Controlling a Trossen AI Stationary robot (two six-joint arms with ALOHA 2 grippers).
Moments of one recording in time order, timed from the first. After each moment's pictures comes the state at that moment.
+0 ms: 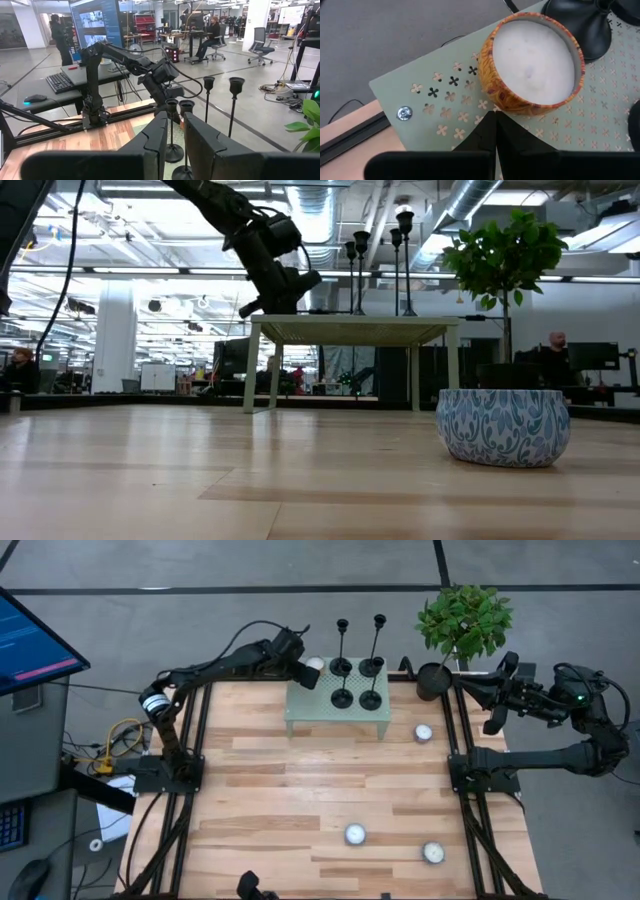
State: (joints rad) left arm 0.61 1.61 1.46 -0.53 -0.04 -0.33; right arm -0.15 0.50 1.19 -0.73 0.26 0.04
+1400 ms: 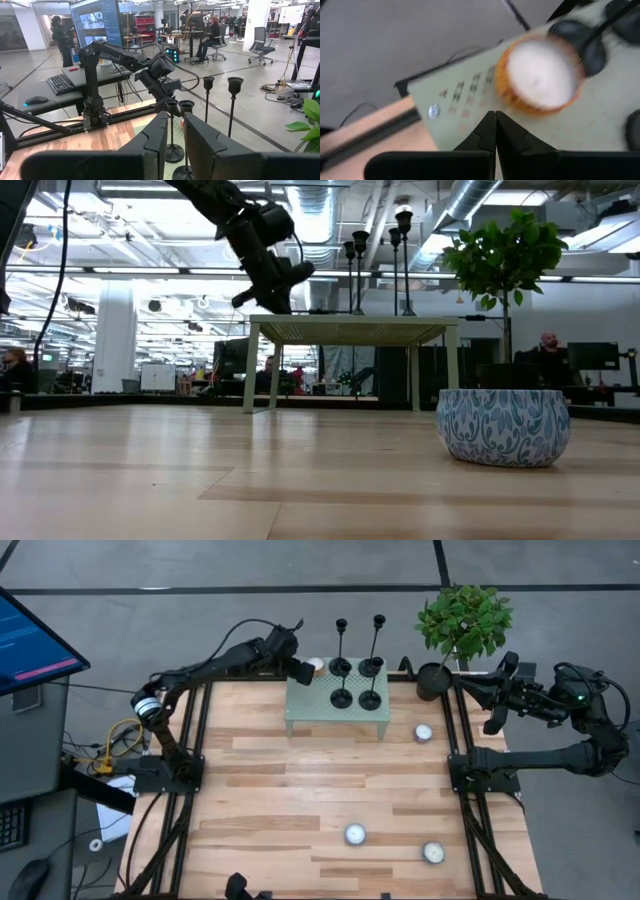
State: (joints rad) left arm 0.62 1.55 1.43 -0.54 -0.10 -0.35; right arm -0.15 0.50 1.19 -0.73 0.26 0.05
